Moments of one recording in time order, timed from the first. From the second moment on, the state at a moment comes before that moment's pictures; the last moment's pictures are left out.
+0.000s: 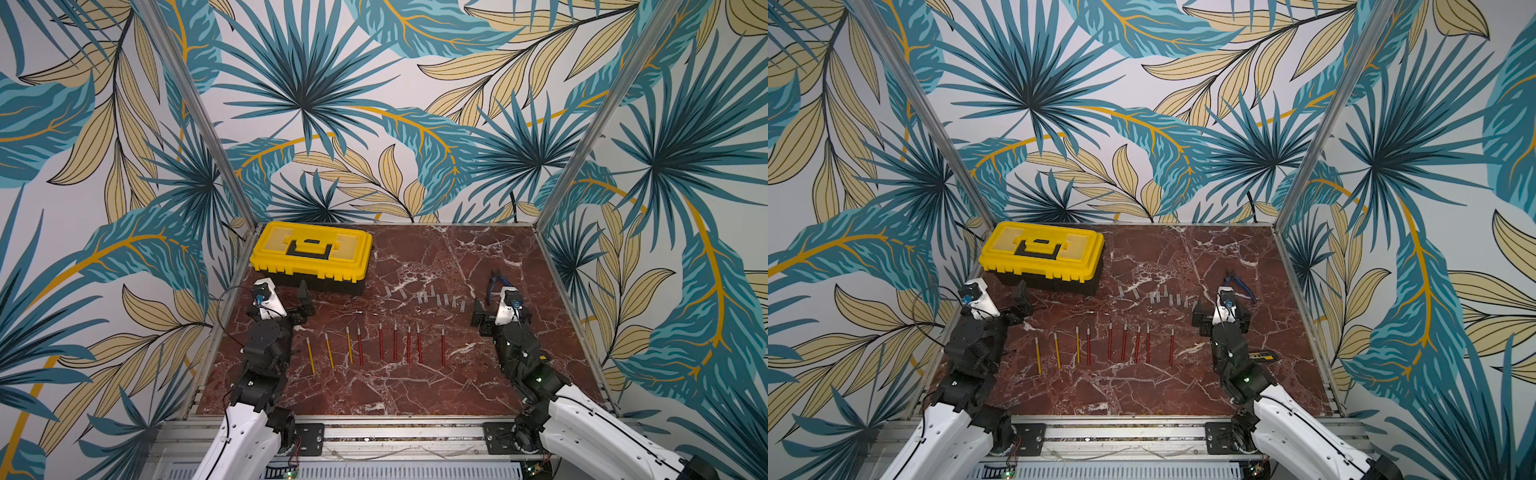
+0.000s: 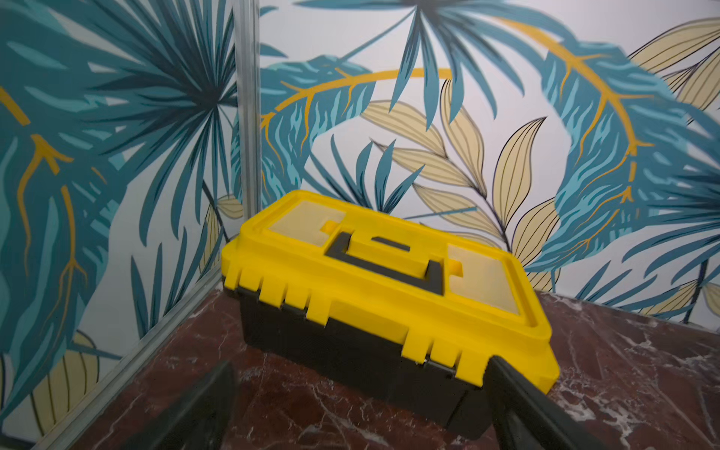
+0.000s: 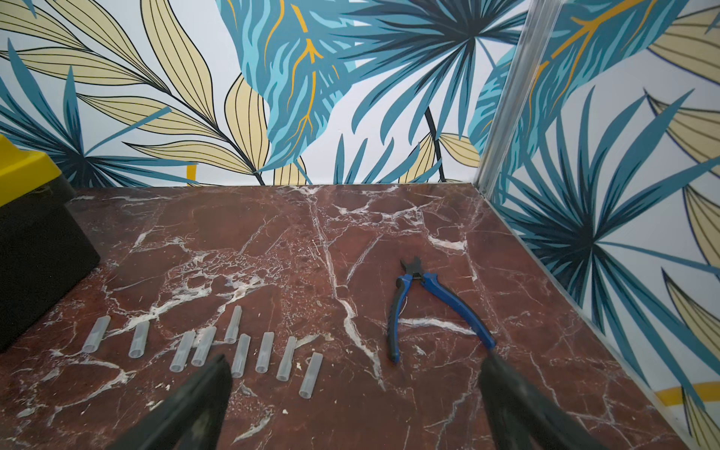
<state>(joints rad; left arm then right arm) -0.20 0.57 0.35 0.13 -0.35 -0.24 0.55 0.72 0.32 0.18 0.68 0.09</state>
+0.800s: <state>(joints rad) -0.18 1.10 0.33 0.40 -0.46 -0.15 0.44 0.94 0.29 0.36 0.75 -0.08</state>
